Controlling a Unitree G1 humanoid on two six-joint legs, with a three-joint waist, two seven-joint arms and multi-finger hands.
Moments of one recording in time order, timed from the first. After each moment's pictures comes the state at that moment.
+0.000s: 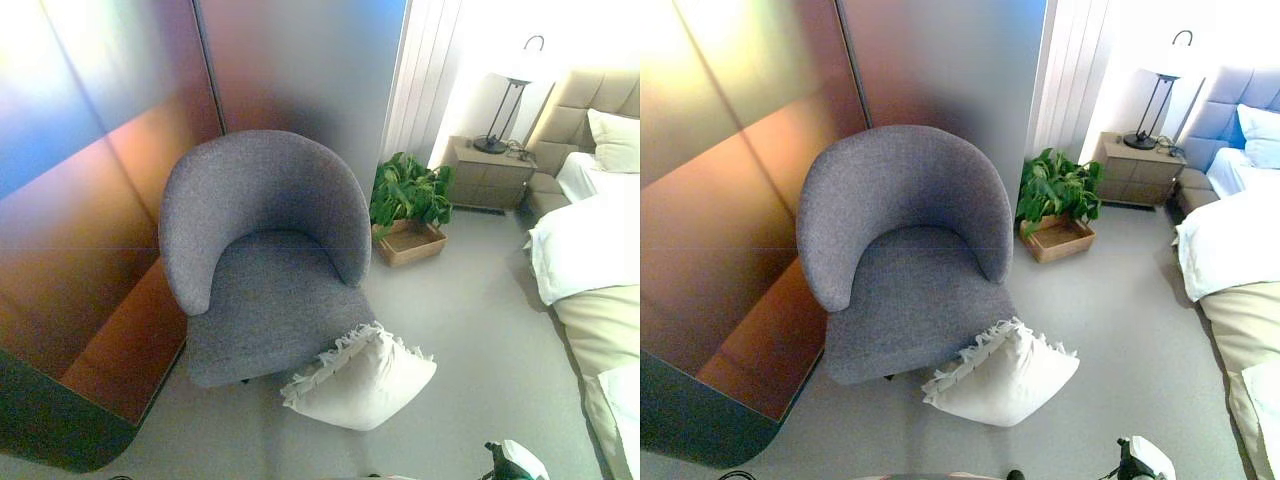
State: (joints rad) left arm 0.08 0.40 -0.41 1.29 0.13 -0.11 -0.47; right arm 0.04 -0.37 0.26 1.25 -0.48 0.01 -0.36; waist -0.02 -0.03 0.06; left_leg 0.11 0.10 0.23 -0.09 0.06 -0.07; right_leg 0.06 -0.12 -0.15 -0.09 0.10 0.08
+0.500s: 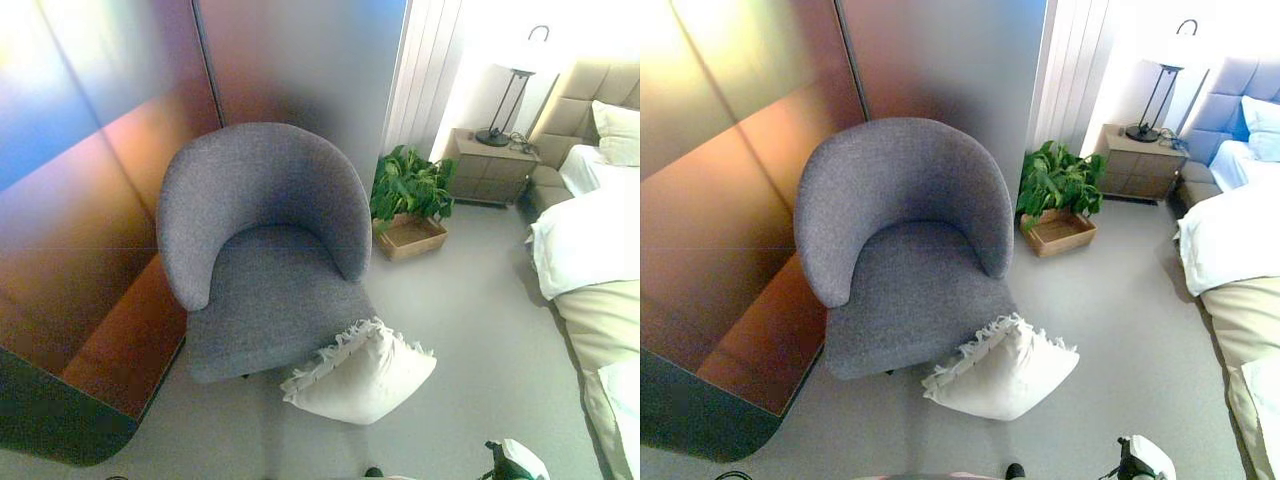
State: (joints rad) left arm 0.07 0.41 -0.40 1.29 0.10 -0.11 -0.48; right arm 0.03 -0.38 0.26 1.25 -0.48 0.01 -0.37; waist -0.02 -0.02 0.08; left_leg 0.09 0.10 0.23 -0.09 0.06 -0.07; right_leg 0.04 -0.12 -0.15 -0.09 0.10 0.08
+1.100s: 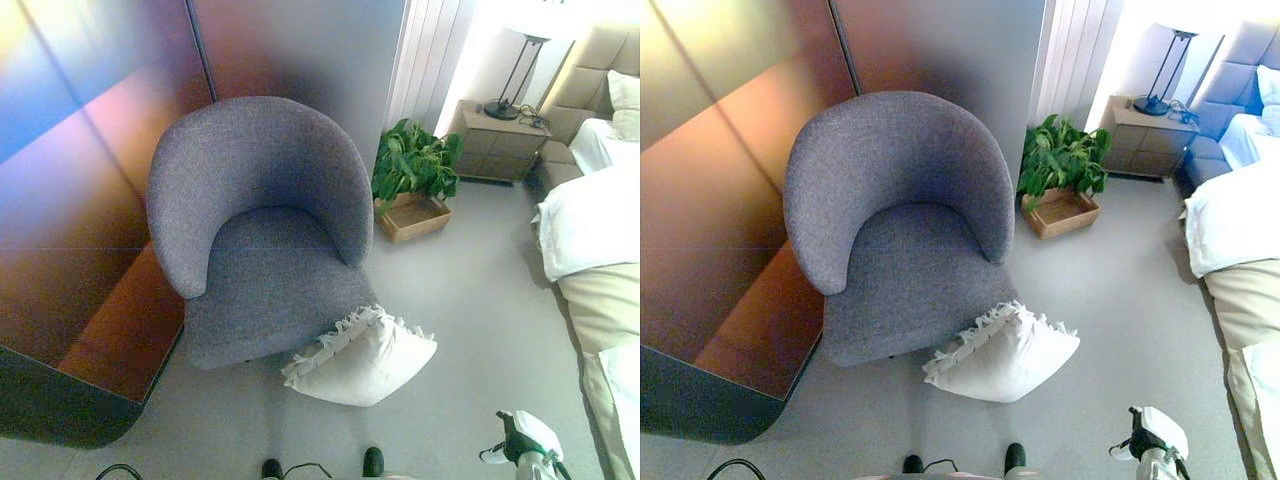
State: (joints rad) left arm 0.04 0.41 -0.40 1.29 0.10 -0.11 -0.50; right arm -0.03 -0.46 0.25 1.22 -0.48 -0.02 -0.39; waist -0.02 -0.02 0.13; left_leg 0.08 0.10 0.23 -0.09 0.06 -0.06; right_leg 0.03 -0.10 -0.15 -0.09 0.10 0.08
